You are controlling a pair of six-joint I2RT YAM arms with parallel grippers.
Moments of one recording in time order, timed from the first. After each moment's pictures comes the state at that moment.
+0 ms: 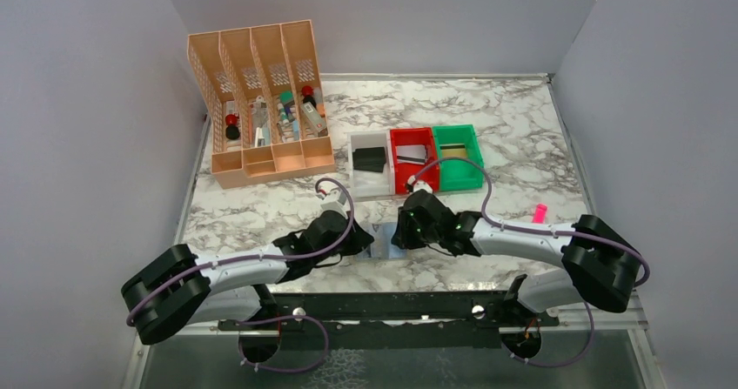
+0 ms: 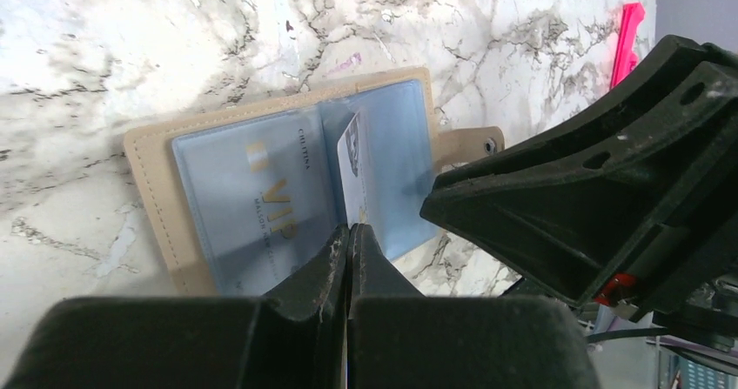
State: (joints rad) left arm -0.95 1.16 0.29 0.31 -0.12 -0.98; right arm 0.96 1.38 0.63 -0.11 0.08 0.75
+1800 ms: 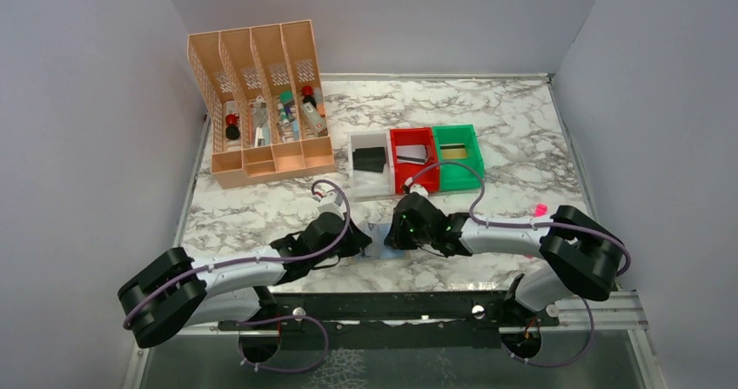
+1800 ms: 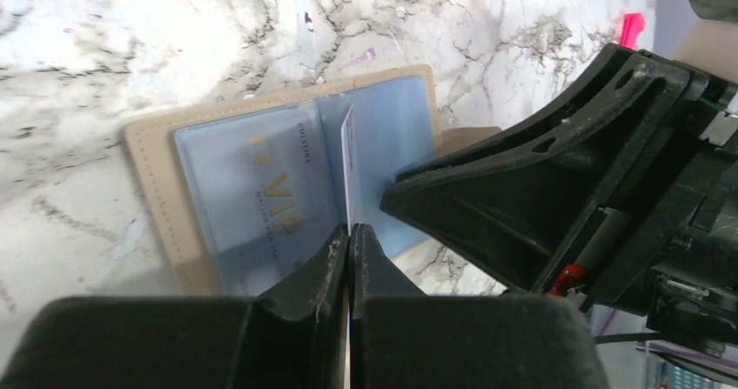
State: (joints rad) left arm -0.94 1.14 0.27 0.31 -0.12 -1.01; right arm 0.97 1.49 0.64 0.01 0.07 0.86
